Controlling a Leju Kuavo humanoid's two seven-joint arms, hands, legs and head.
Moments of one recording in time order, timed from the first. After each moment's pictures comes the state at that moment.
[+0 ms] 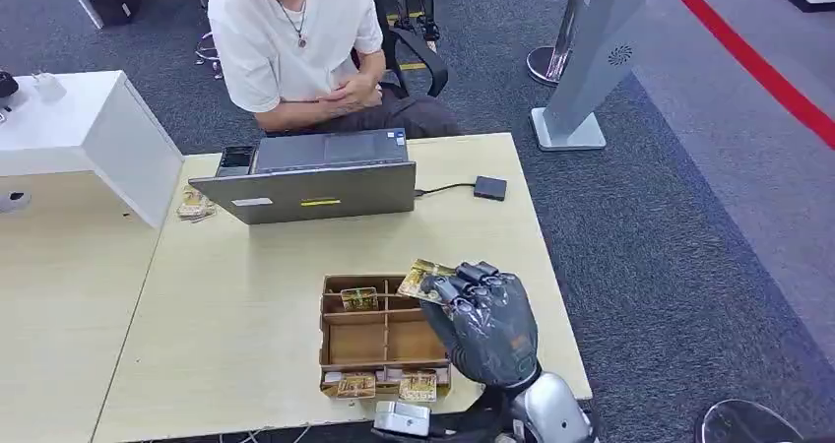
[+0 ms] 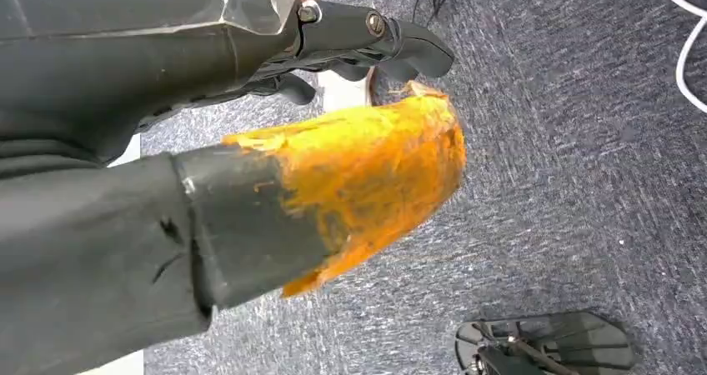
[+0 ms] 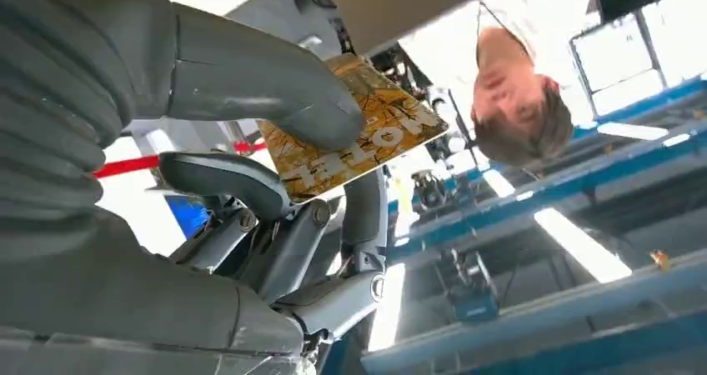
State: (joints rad) left arm -0.09 -0.18 1.00 -0.18 -1.39 0.23 -0.14; right arm 0.06 0.09 0.44 -1.78 1.35 -0.69 -0.33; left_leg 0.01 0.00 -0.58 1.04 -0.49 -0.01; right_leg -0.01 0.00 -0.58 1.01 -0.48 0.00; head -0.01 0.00
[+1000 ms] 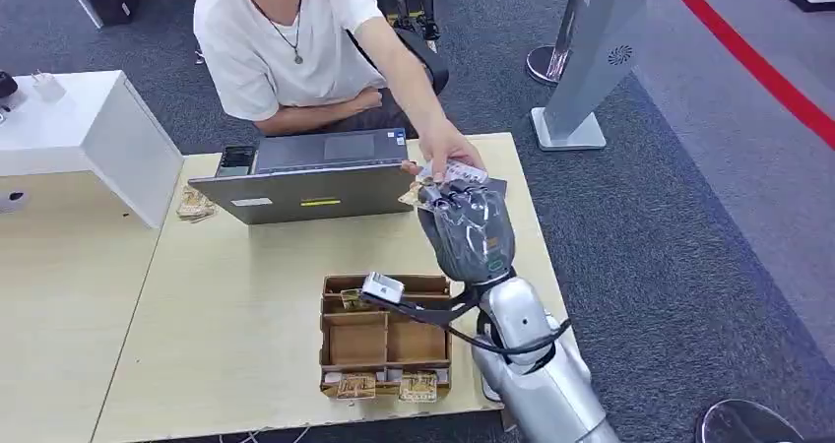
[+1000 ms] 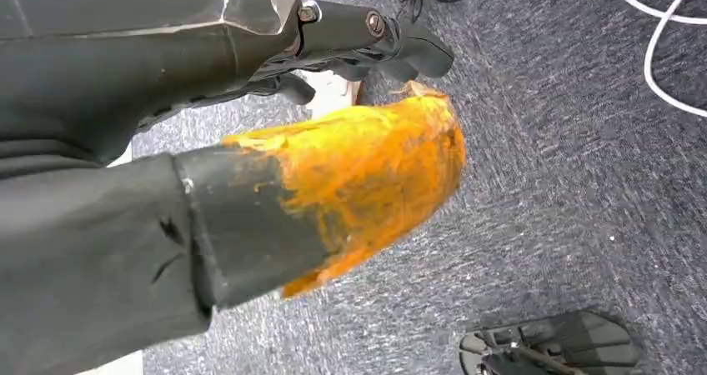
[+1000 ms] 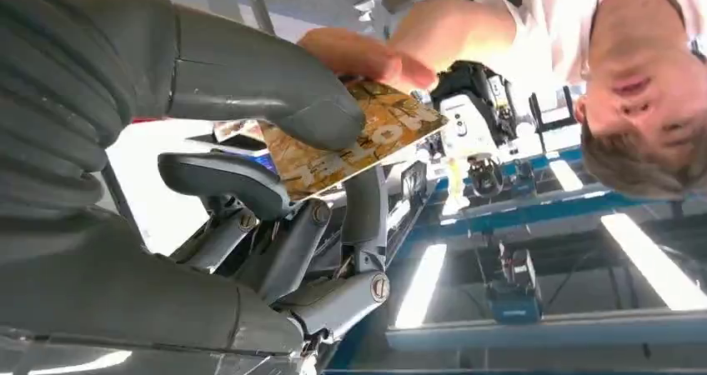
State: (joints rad) left arm -0.10 -0.18 0.97 -0.18 -1.46 0.22 -0.13; right arm -0.32 0.10 0.44 -1.40 1.46 -0.69 -0.07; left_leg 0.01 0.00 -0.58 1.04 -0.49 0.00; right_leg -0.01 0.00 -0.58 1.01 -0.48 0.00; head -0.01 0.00
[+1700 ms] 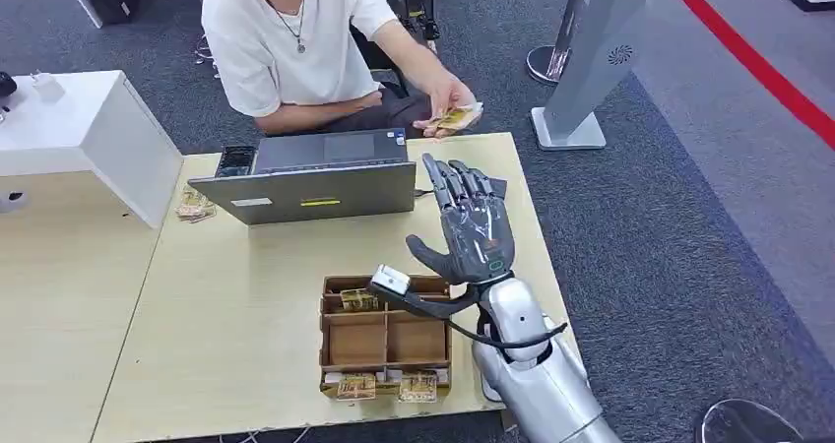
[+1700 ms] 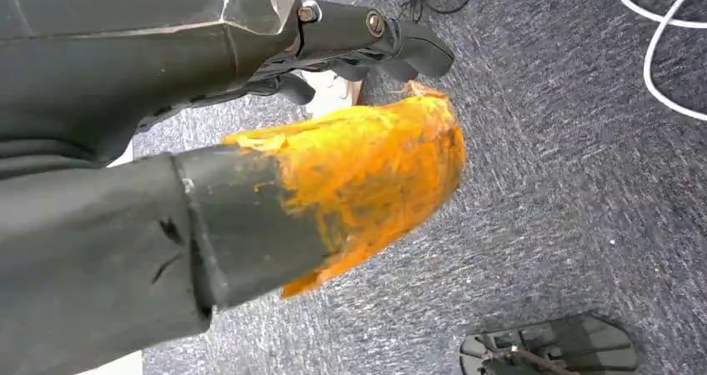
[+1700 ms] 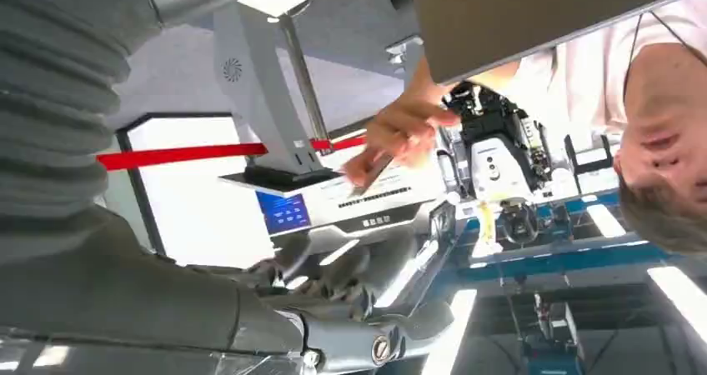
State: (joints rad) left arm -0.10 -0.18 0.96 -0.18 -1.45 0.23 -0.13; right arm -0.30 0.10 0.42 -1.33 1.44 -0.69 -0.05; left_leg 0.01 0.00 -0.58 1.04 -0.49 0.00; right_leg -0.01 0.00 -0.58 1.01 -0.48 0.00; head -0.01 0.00
